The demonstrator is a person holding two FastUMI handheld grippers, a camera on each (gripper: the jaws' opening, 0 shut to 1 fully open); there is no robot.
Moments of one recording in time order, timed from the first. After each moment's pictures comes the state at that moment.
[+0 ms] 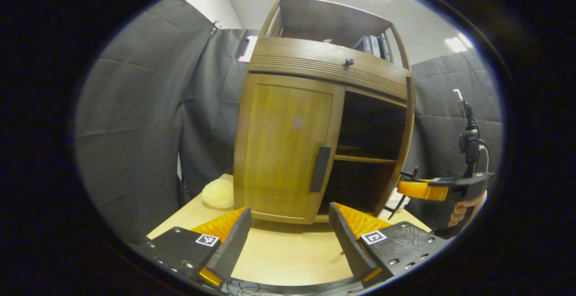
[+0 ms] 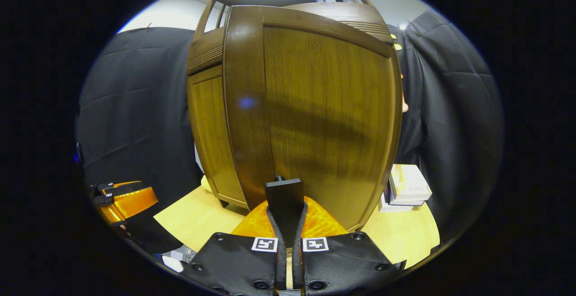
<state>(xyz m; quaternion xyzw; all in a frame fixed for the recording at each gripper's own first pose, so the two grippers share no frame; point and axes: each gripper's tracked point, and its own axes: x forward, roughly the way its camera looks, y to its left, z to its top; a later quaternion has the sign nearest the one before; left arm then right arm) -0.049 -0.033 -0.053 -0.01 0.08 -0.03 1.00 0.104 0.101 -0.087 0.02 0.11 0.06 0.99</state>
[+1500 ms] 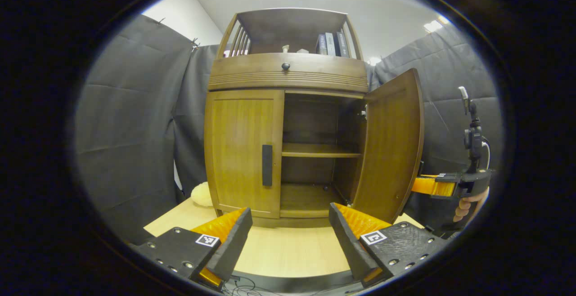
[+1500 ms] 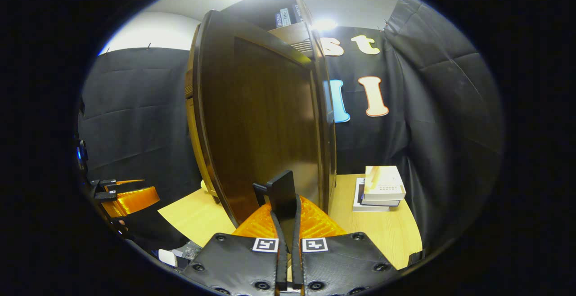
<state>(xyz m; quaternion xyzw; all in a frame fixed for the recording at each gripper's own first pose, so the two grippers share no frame) -0.123 -0.181 -0.062 0.05 0.06 -0.02 1.00 0.103 0.073 -0.080 0.05 0.06 0.07 0.99</state>
